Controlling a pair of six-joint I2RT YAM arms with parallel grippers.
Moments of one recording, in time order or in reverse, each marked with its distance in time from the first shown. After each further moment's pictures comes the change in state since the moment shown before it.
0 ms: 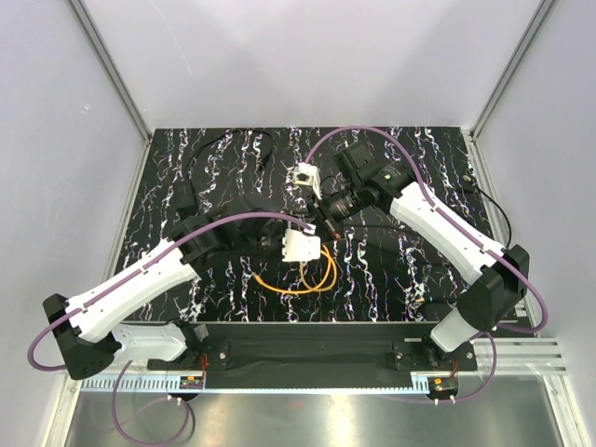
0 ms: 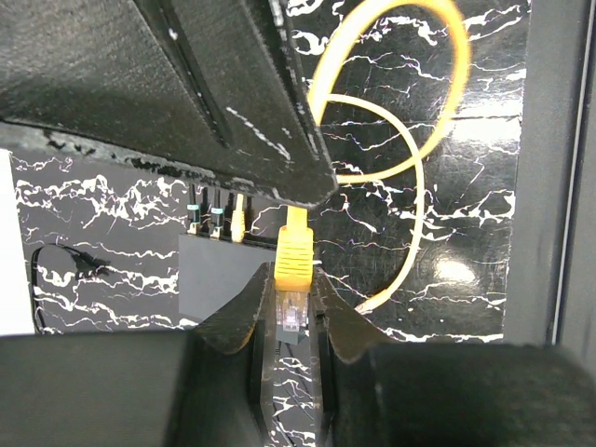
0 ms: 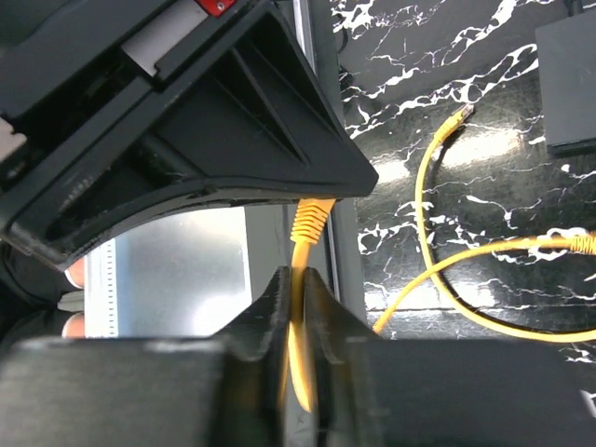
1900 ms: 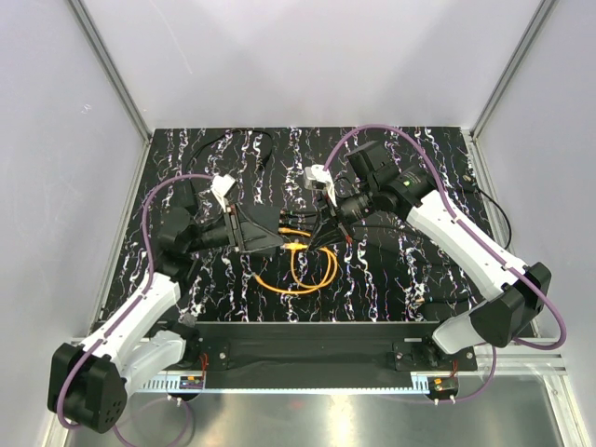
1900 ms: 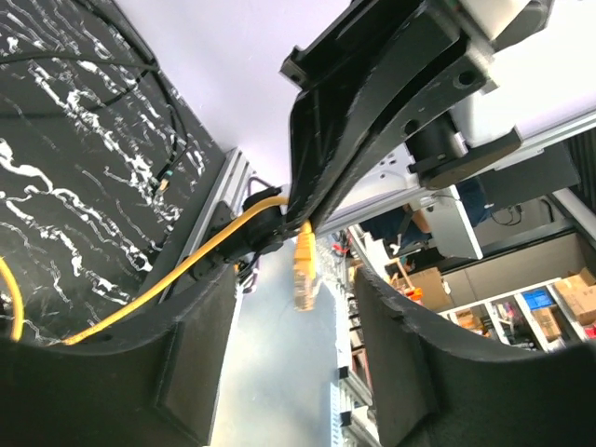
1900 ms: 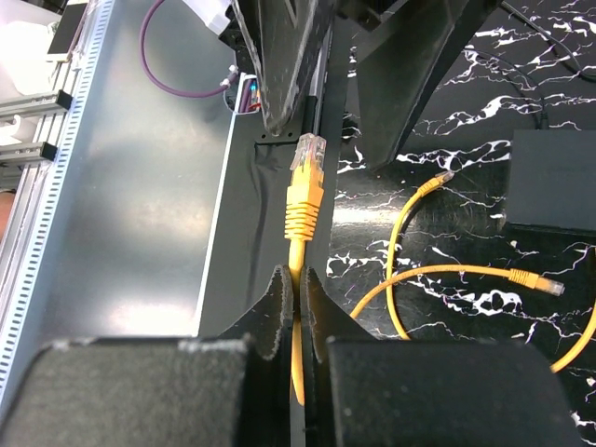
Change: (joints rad) left arm 0.587 -0.249 -0.692 1.365 0.859 -1.892; right arm -0.018 -0.114 -0.042 0.018 -0.098 -0.258
